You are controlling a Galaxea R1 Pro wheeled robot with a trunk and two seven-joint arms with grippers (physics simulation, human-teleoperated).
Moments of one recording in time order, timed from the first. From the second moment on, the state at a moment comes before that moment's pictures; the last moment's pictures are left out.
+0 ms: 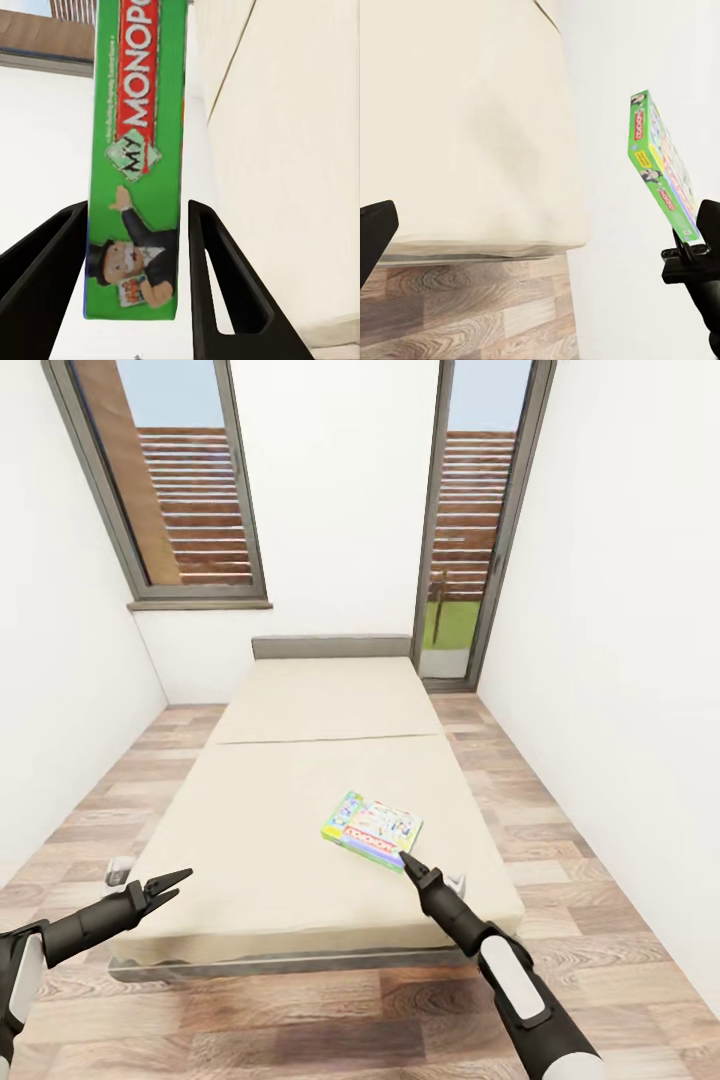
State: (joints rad) left arm -0.48 0.26 0.60 -0.97 0.07 0.86 -1.17; right arm -0.46 0.05 0.03 -0.82 -1.09 0.38 0.53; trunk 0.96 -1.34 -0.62
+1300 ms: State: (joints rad) left arm -0.48 0.26 0.60 -0.97 0.07 0.87 -1.18; right arm -0.46 0.01 0.03 -0.85 -1.09 0.40 0.54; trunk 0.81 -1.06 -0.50
